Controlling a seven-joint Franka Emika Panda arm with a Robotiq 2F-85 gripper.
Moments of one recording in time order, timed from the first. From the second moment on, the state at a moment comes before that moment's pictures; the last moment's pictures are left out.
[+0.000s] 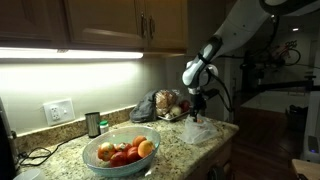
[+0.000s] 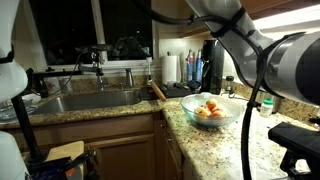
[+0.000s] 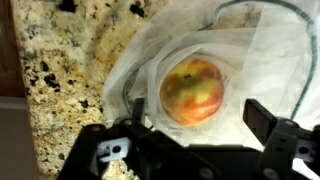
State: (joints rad) arm -0.37 0.52 -0.21 -1.82 0.03 2.34 -0.35
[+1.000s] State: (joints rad) arm -0.39 0.57 -0.21 -1.78 0.03 2.34 -0.35
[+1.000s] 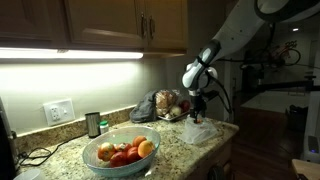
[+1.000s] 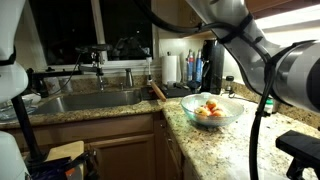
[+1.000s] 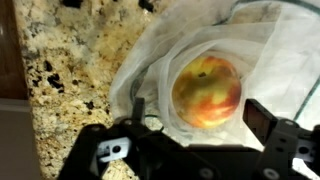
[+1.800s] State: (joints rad) arm -0.39 0.58 -0.21 -1.76 0.03 2.33 -0.35
